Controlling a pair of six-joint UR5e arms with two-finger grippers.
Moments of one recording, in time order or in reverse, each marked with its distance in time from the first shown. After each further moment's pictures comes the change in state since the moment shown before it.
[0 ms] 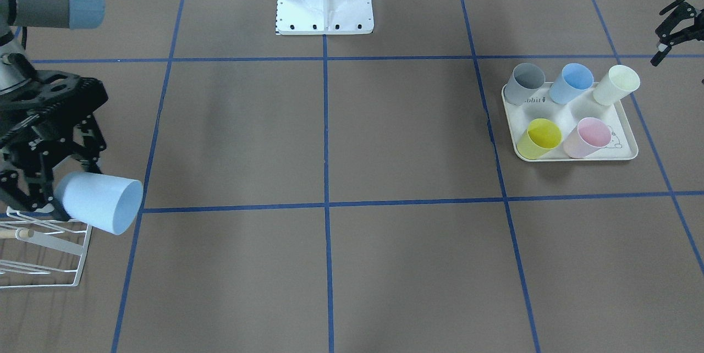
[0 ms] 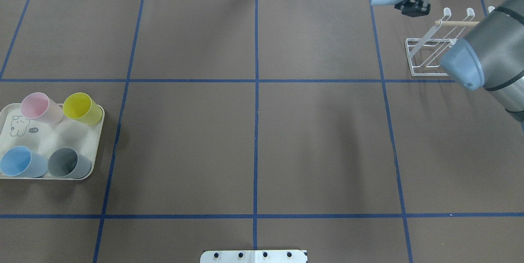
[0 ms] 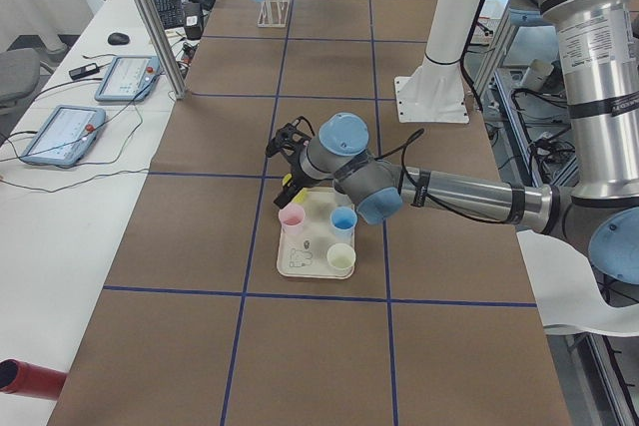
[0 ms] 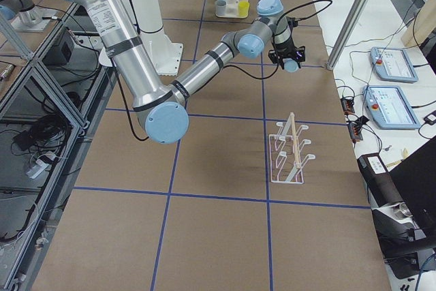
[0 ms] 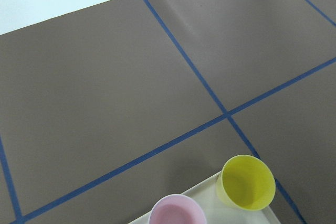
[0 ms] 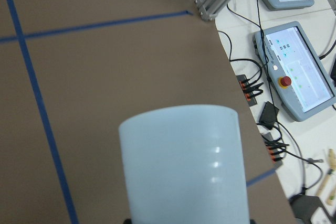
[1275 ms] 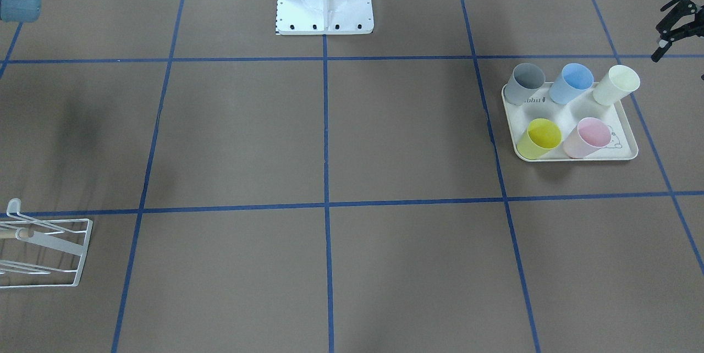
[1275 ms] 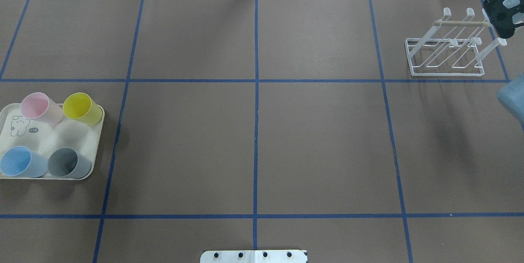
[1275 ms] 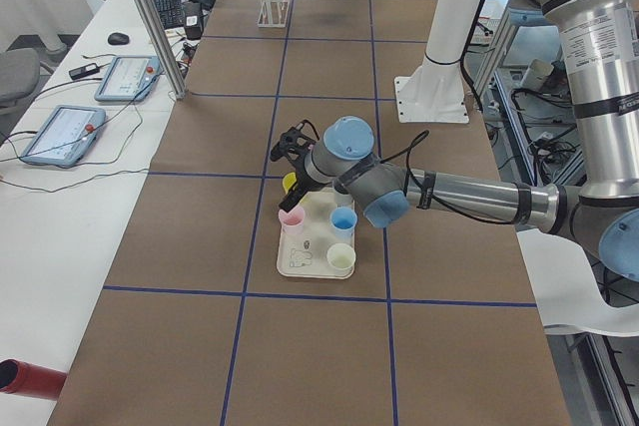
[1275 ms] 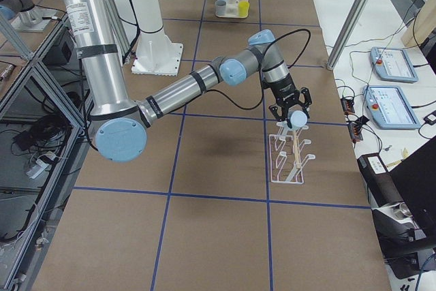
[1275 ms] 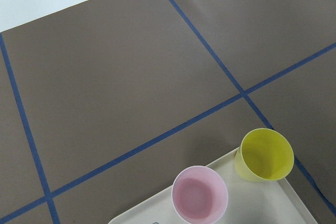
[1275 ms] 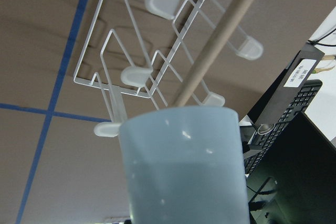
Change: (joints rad) left arm -0.001 0.017 -0.004 -0.006 -0.023 -0.016; right arm 0.019 -0.283 0.099 -0.127 -0.447 -0.747
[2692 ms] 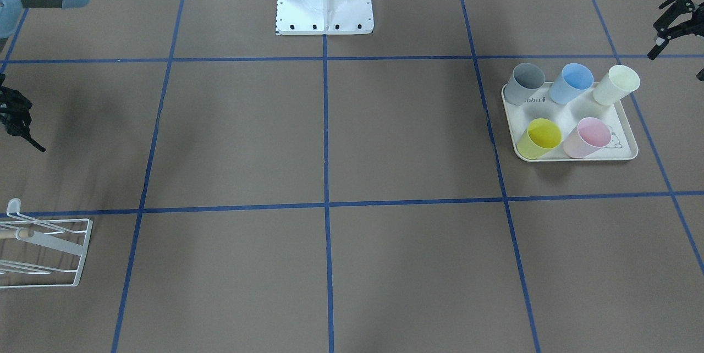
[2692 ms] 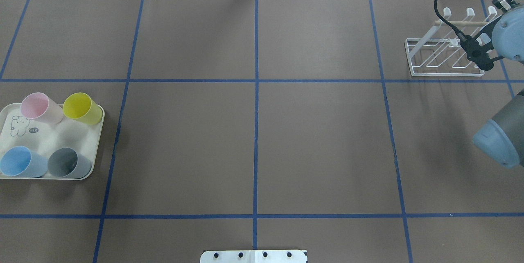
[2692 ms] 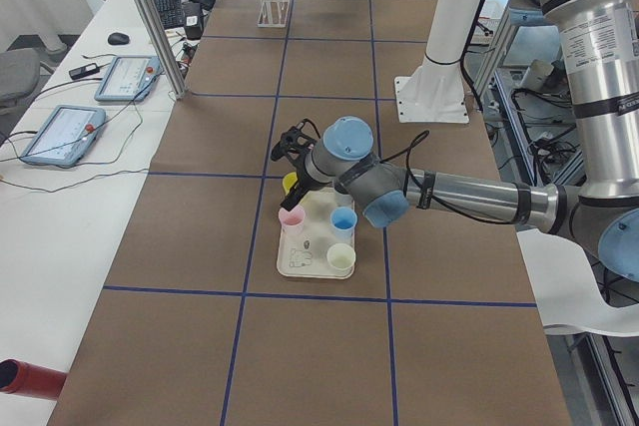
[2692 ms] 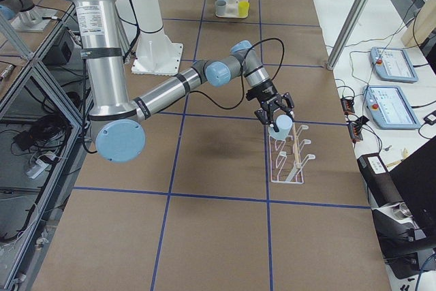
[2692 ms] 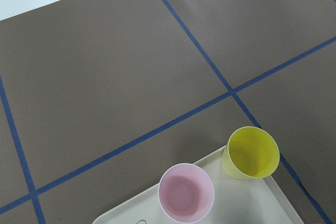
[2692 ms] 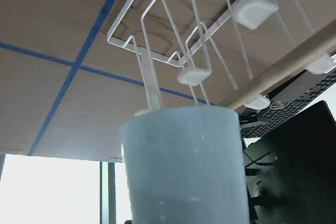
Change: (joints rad) left arm 0.000 -0.002 0.001 -0.001 -0.016 -0.005; right arm -0.181 -0.047 0.045 -0.101 -0.327 0.007
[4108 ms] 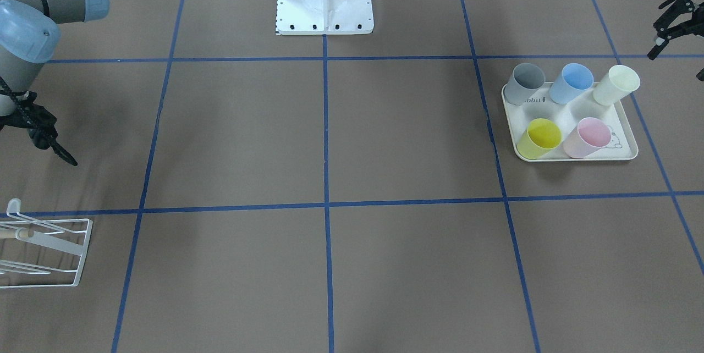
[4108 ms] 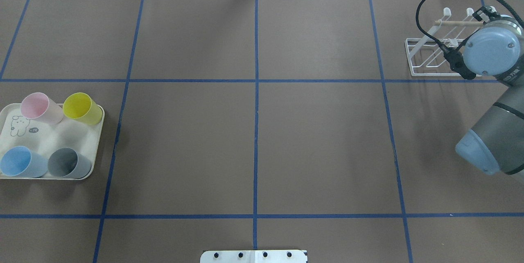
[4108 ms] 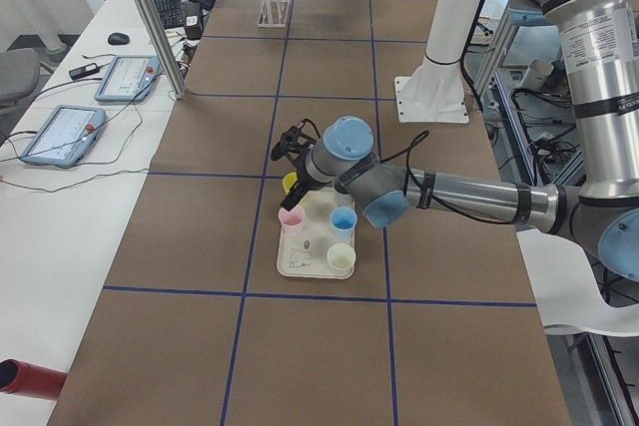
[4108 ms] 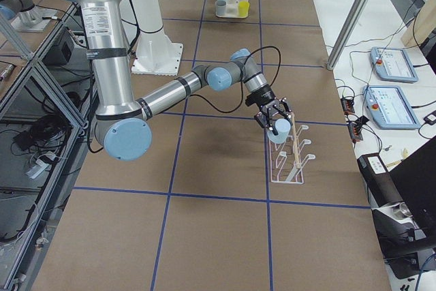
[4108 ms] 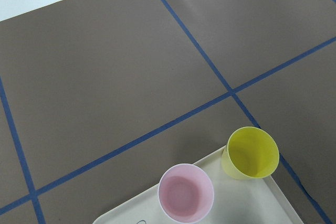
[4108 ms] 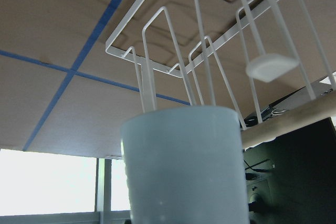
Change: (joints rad) left arm 0.000 0.000 0.000 -0.001 0.000 0.002; right arm -0.061 0.013 -0.064 0.005 -0.072 0.022
